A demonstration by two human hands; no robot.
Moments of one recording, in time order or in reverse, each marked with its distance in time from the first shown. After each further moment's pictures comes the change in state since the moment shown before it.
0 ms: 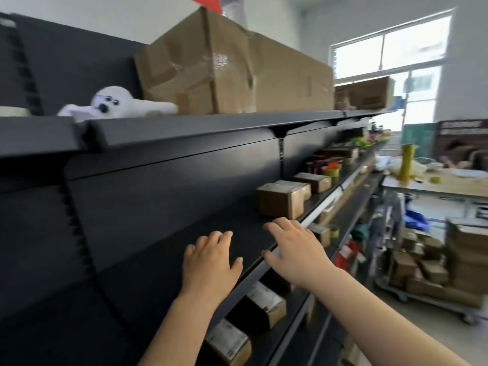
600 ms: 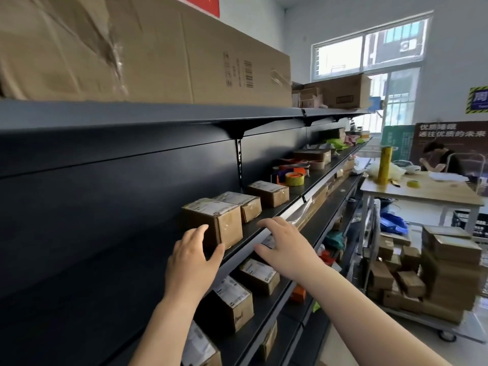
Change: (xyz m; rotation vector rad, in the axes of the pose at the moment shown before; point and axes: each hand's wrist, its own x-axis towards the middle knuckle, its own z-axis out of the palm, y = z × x) left_hand 0.158 0.133 0.111 -0.372 0.088 -0.177; right_hand 0.087 0.228 0.013 0.286 0.032 0.101
